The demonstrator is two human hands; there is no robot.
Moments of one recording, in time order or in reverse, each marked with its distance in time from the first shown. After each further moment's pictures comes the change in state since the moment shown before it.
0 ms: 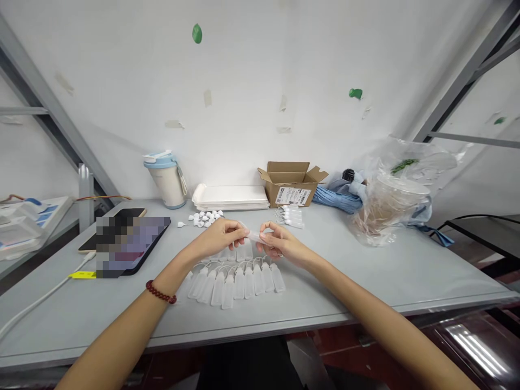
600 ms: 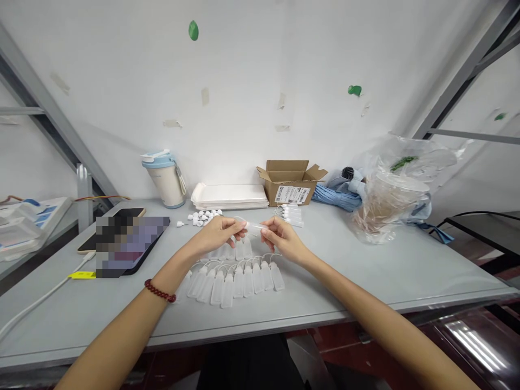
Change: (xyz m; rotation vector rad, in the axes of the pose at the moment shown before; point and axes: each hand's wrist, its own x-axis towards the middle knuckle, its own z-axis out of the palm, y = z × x) left_hand 0.003 -0.006 0.001 -0.151 0.053 -0.056; right_hand 0.005 0.010 -0.002 -0.270 0.242 -0.232
